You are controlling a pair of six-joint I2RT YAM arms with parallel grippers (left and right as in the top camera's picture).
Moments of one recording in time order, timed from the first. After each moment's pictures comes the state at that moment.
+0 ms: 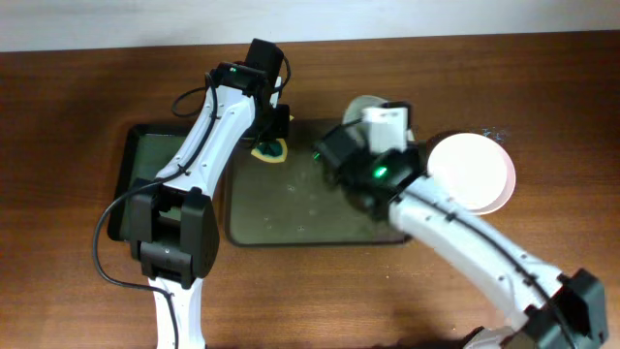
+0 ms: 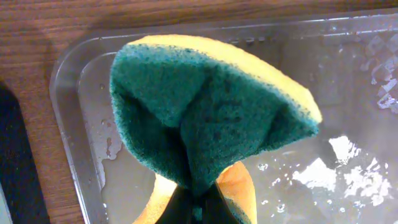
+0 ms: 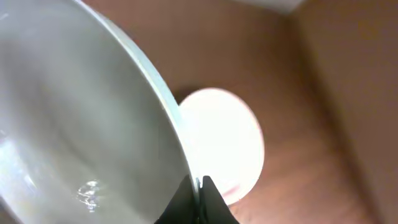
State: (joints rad) left arm -0.32 2.18 1.96 -1.12 0.02 -0.23; right arm 0.60 1.61 1.39 -1.06 0.86 0.59
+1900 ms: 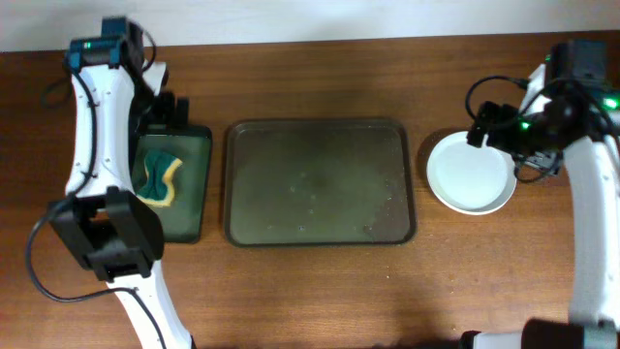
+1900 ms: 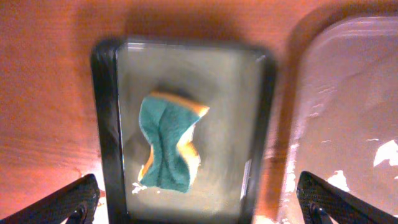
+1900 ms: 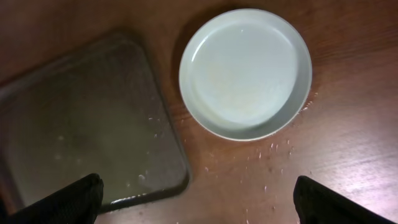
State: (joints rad) left arm 0.08 2.19 2.25 -1.47 -0.06 0.11; right arm -0.16 1.54 1.74 -1.39 -0.11 0.25
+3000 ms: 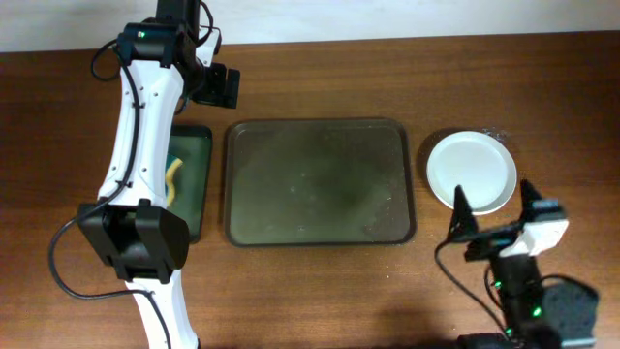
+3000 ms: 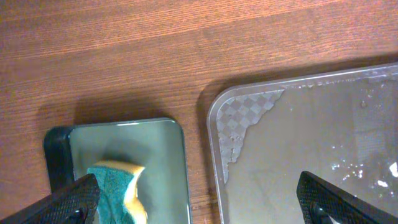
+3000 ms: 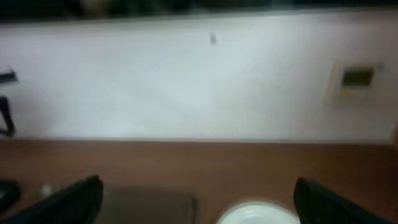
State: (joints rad) left arm -0.11 2.16 2.30 -1.33 -0.02 0.07; right arm 0.03 0.26 0.50 -0.22 -0.05 0.04
